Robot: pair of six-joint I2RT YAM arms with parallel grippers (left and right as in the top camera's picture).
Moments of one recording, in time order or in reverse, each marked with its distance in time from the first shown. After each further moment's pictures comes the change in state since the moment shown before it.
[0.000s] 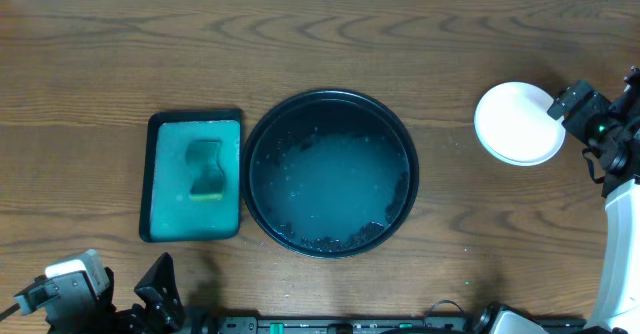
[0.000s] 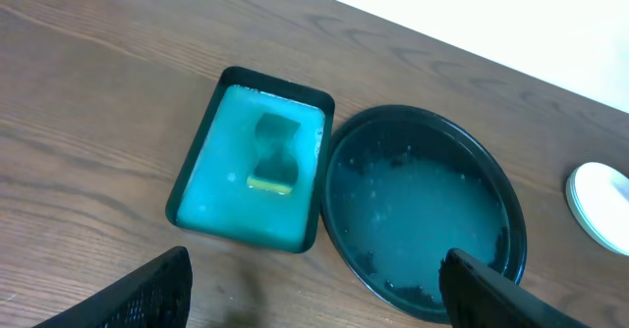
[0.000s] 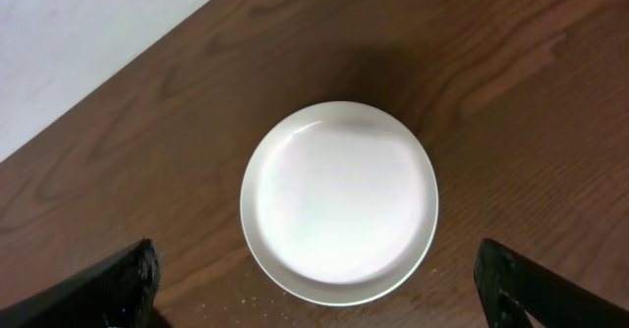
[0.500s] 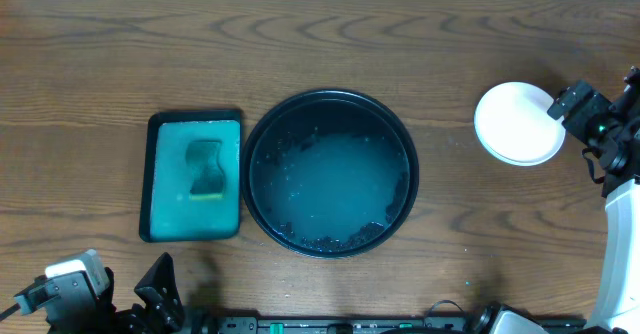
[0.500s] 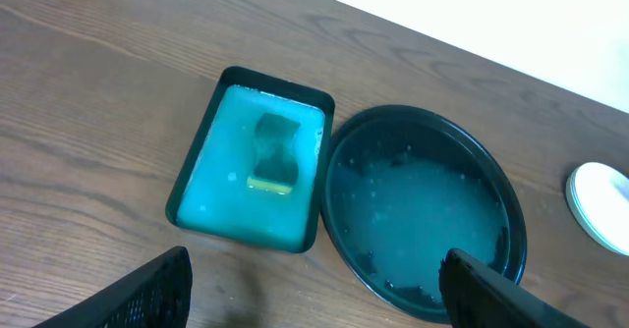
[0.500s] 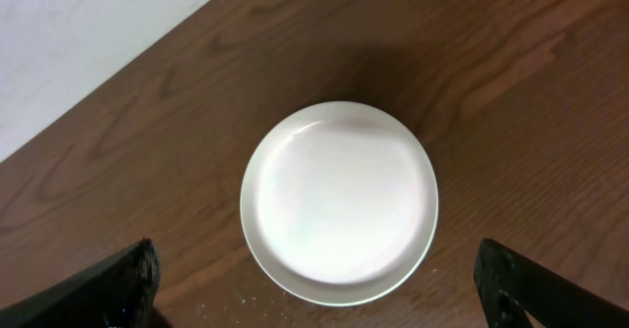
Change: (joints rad) left arm 0.000 0.000 0.000 0.000 0.000 0.000; right arm 0.000 0.000 0.000 0.000 0.000 0.000
